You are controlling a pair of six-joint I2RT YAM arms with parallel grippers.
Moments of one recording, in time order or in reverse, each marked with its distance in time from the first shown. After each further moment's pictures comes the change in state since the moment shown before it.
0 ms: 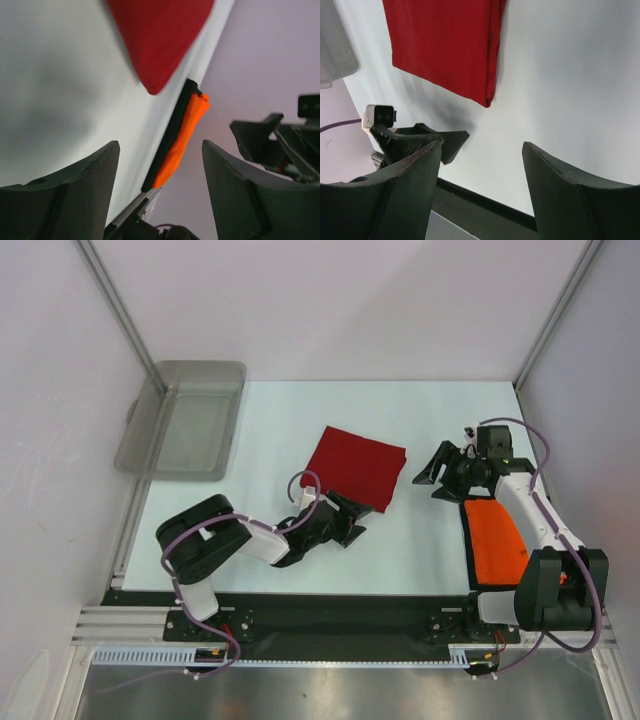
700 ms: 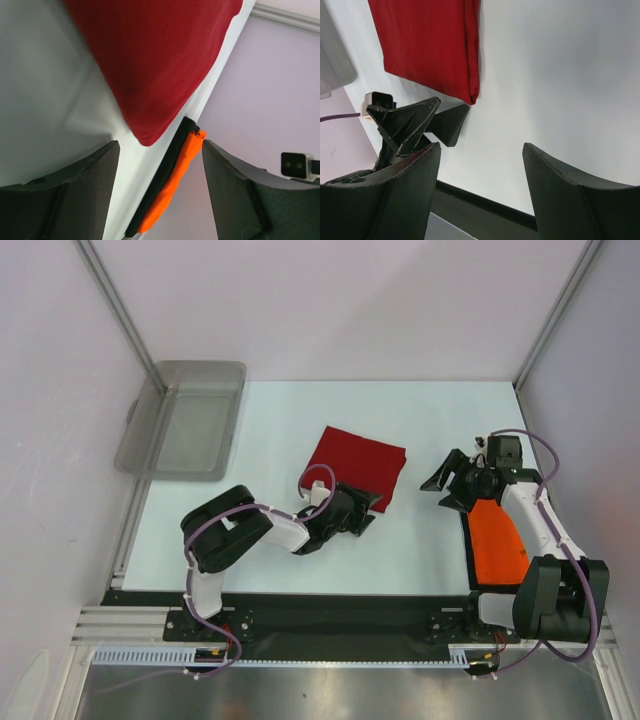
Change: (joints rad) left arm -0.005 0.173 0.216 -0.139 -0.112 -0.097; right arm -0.073 -0.063 -0.093 0.000 -0.021 -0.008
